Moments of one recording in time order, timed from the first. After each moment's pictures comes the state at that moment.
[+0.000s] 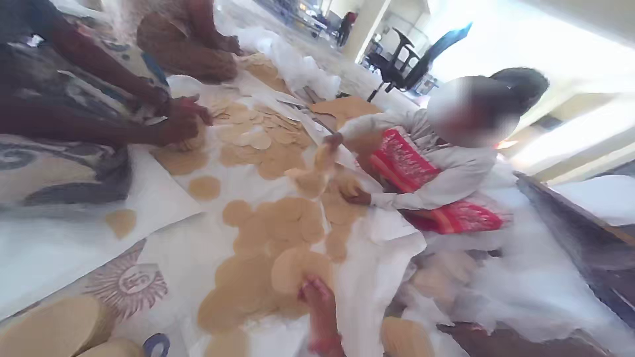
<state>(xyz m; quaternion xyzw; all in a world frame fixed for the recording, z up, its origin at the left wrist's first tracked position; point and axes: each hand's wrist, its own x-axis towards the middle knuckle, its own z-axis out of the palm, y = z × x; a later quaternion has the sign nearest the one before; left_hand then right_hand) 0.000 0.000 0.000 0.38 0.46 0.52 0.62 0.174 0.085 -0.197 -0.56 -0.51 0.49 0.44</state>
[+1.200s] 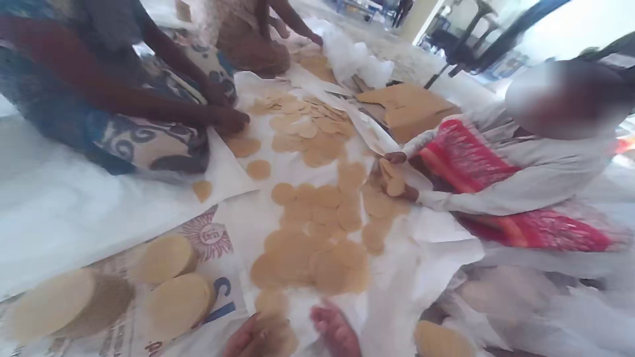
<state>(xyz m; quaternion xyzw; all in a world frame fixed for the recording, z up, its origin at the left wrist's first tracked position) -0.008 -0.097 -0.230 0.31 0.50 0.59 0.56 0.199 -0.019 -0.211 -0.48 -0.52 0.61 0.36</state>
